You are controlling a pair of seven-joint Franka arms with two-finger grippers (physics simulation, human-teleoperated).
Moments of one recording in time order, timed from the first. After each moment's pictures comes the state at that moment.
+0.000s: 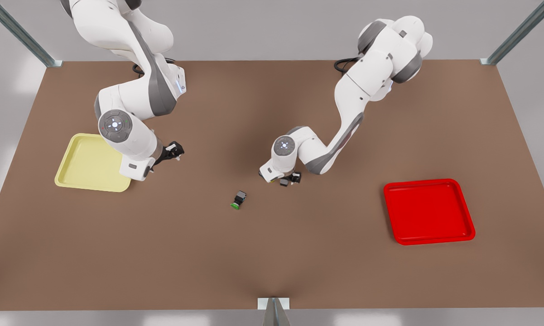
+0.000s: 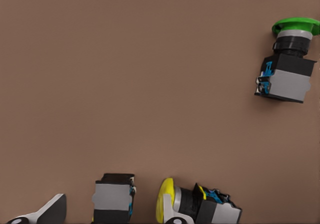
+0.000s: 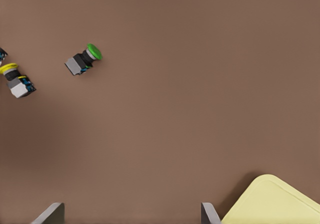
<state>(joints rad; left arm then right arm) -0.44 0.77 -0.38 -1.58 0.37 2.27 -0.70 0.13 0.20 0.21 -1.61 -0.02 1.66 -0.13</state>
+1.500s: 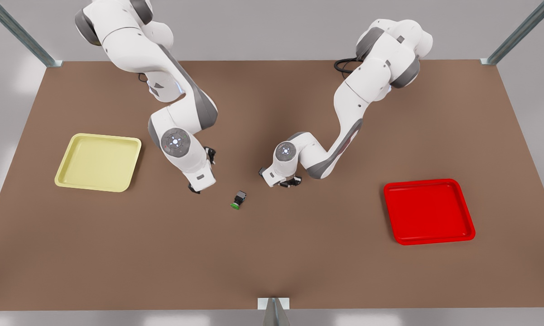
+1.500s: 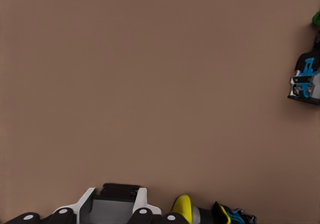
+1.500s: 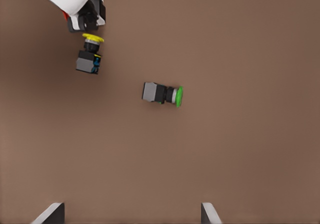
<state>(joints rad) -0.43 0.81 -0.37 -1.57 0.41 2.30 -0.72 0.23 0.38 0.30 -1.55 -0.04 1.83 -0.74</state>
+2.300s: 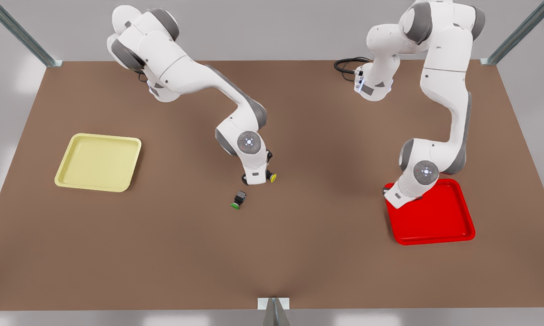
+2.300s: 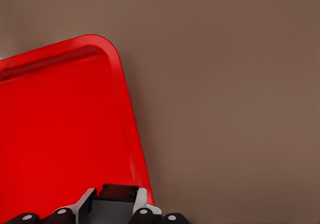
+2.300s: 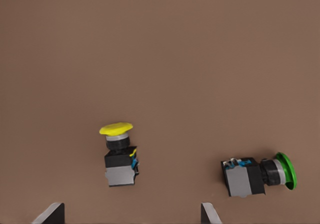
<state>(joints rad) 0.01 0.42 -0.07 -1.93 0.22 2.29 -0.07 0.49 0.66 0.31 -1.52 -0.11 2.12 -0.09</state>
